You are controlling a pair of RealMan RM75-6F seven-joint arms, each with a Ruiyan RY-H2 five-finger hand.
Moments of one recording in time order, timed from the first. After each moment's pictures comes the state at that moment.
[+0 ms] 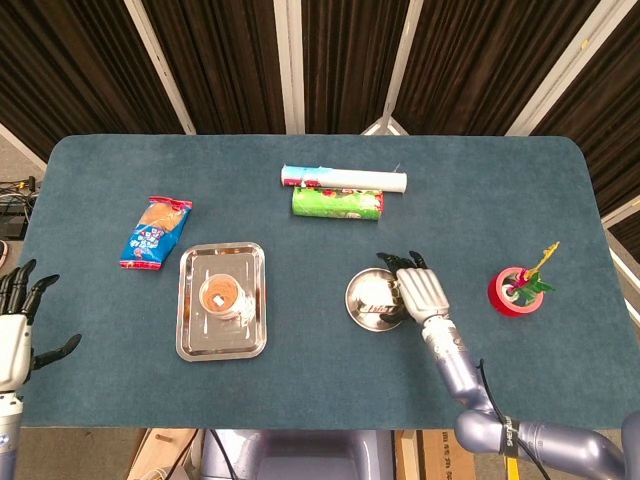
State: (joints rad) left arm -0.07 -1.22 -0.10 -1.71 1.46 1.61 0.13; right arm 0.66 -1.54 0.23 -1.62 -0.88 1.02 -0.37
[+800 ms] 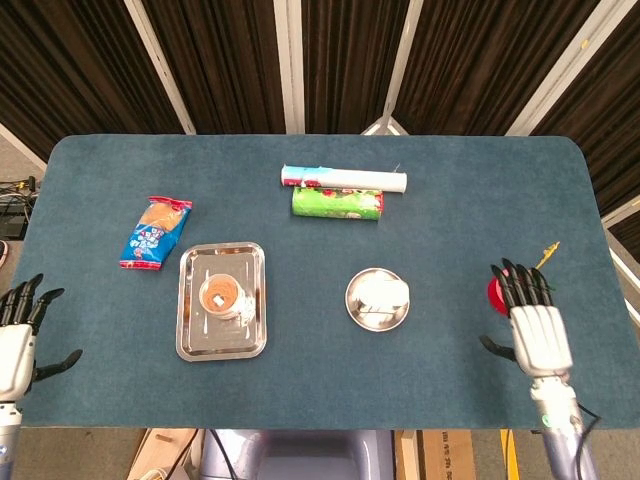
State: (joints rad) left arm -0.05 -1.16 -0.04 -1.80 1.44 1.56 0.18; right arm 0.26 -1.27 -0.02 -1.67 -1.42 1.57 -0.23
